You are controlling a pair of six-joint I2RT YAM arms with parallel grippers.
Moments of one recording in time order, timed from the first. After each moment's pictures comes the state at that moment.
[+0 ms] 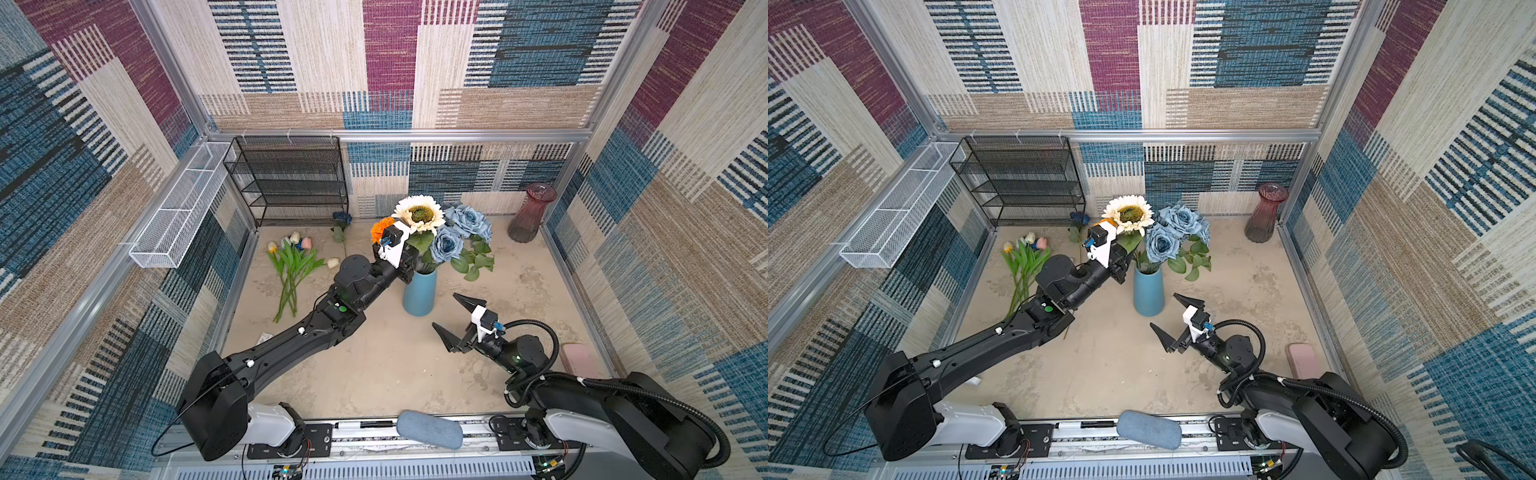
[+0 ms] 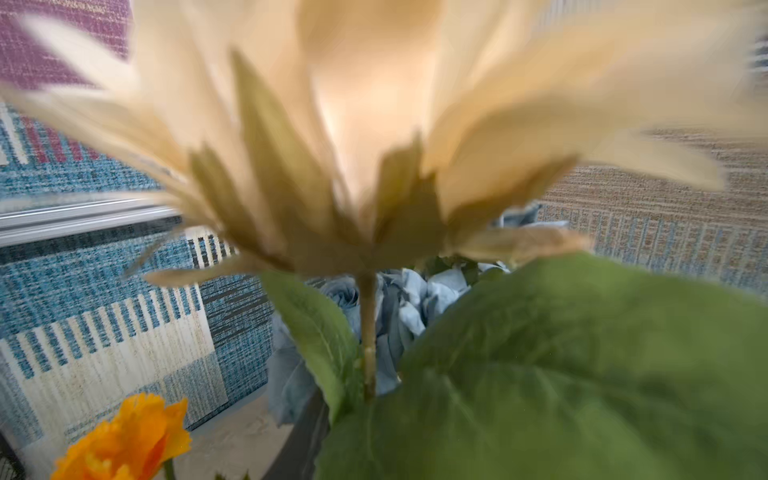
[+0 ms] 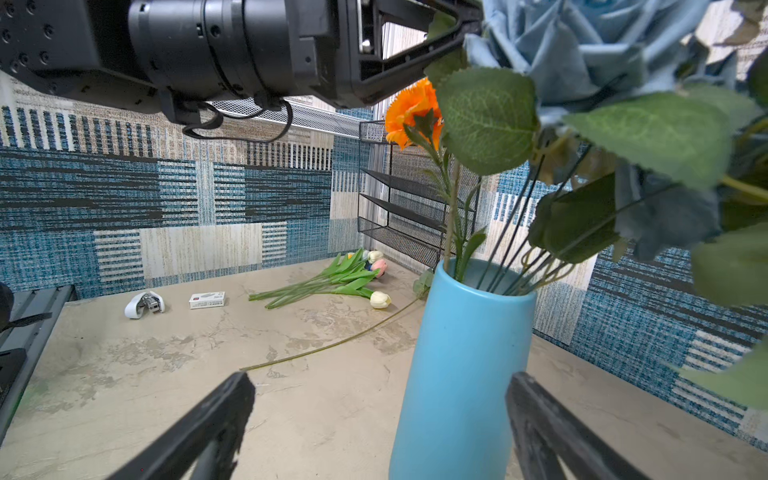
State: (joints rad) left arm -0.76 1.37 0.99 0.55 0.01 0.05; right arm 0.61 1.14 0.08 1.30 -0.29 -0.04
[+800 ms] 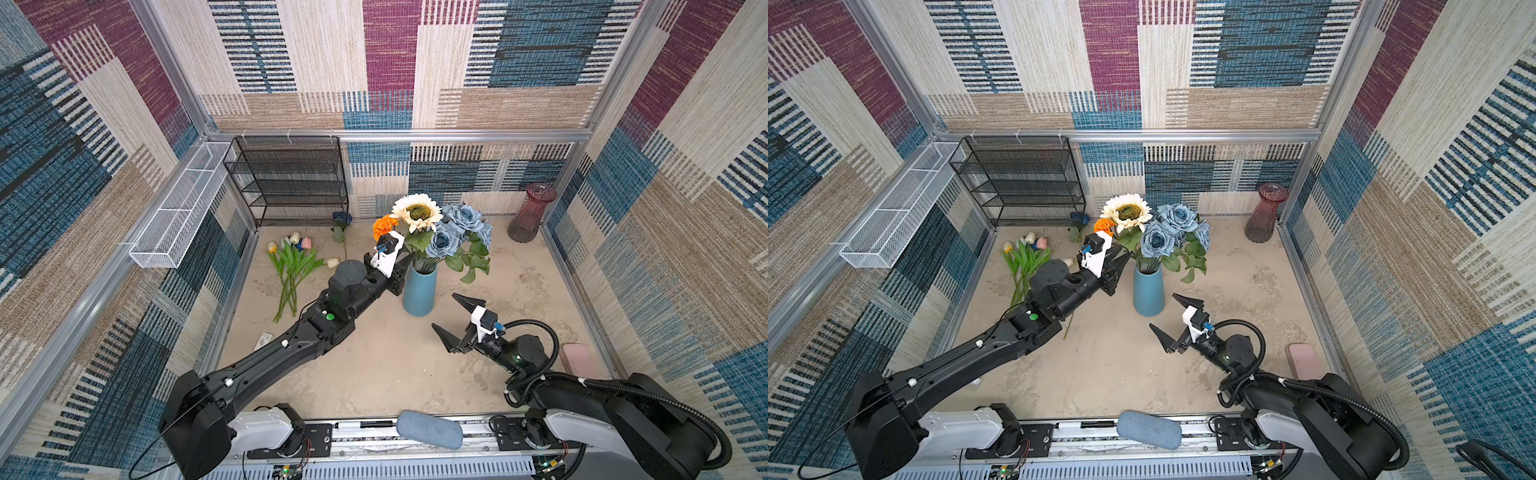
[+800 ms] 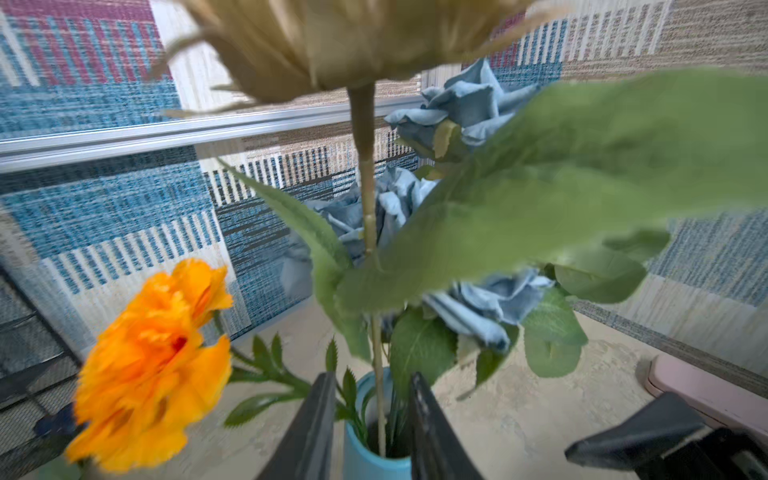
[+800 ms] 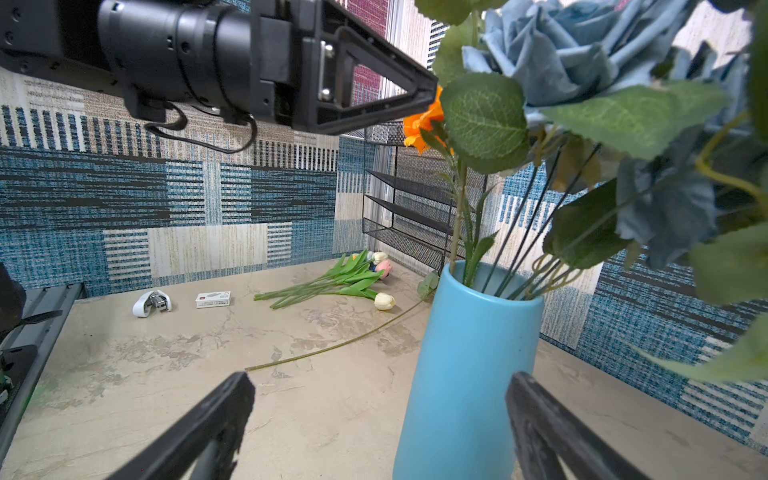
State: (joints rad) left arm -0.76 1.23 0.92 0.31 -0.05 0.06; right arm 0.61 1.13 0.08 1.29 -0.31 -0.04
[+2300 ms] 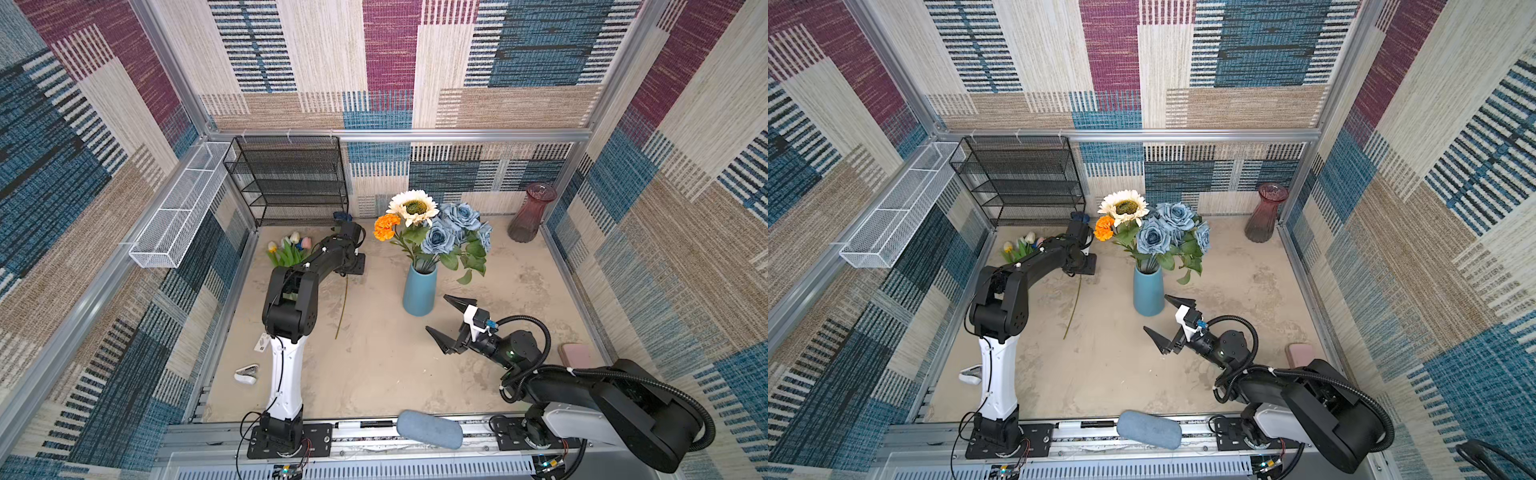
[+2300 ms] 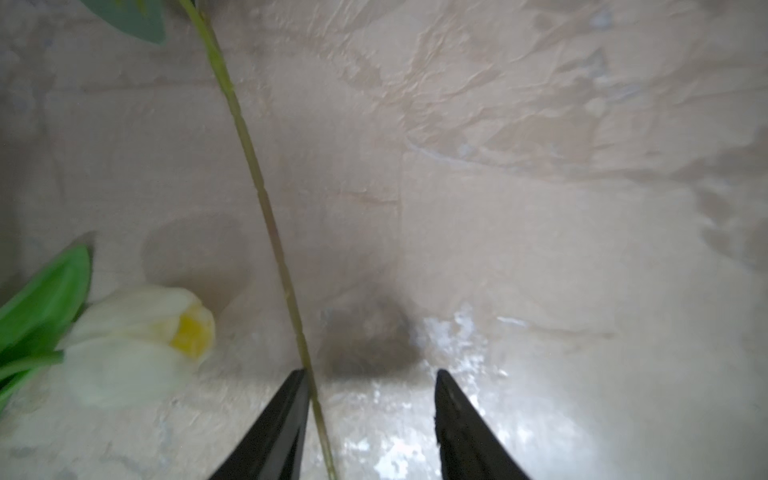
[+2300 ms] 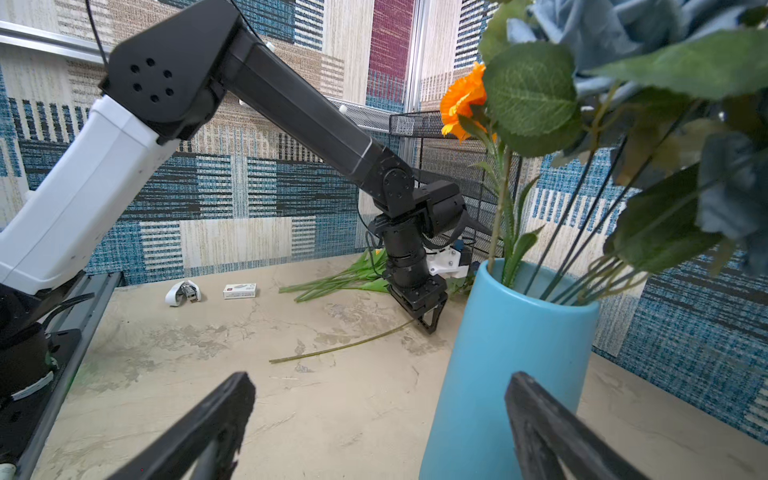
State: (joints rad) left arm -0.28 2.24 1.75 -0.65 -0.10 -0.14; right arm 0.62 1.24 0.11 1.34 -0.37 -0.02
